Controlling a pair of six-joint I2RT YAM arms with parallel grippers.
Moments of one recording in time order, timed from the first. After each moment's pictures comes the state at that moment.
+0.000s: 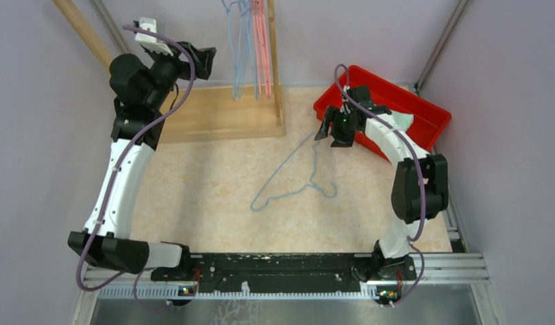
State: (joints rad) left arm -0.19 1.37 1.62 0.01 0.22 -0.16; right arm 0.21 1.71 1.40 -0.65 -0.38 0.49
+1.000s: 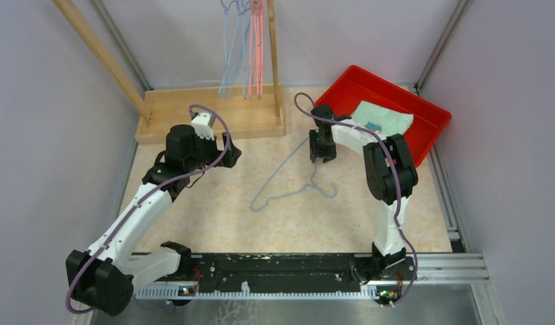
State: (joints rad) left arm -0.33 1.05 0.86 -0.24 0.14 -0.19; right arm 0.40 2.00 1.43 -0.64 0.01 0.35
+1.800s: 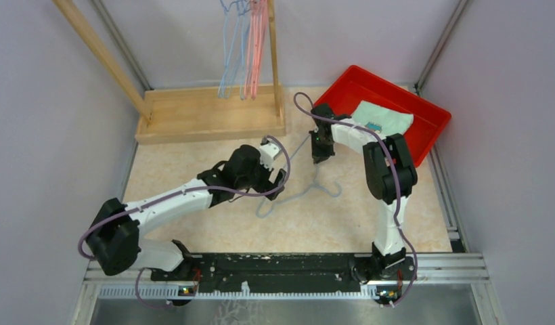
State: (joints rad) left arm -0.83 1.32 0.83 -0.13 -0.01 -0.10; right arm 0.40 2.00 1.44 -0.64 -0.03 0.34
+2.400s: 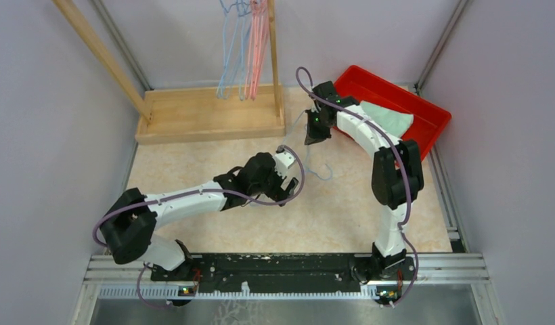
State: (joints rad) left arm -0.94 1.46 0.86 -0.02 -0.07 -0.05; right arm 0.40 1.93 1.64 -0.76 -0.18 0.35
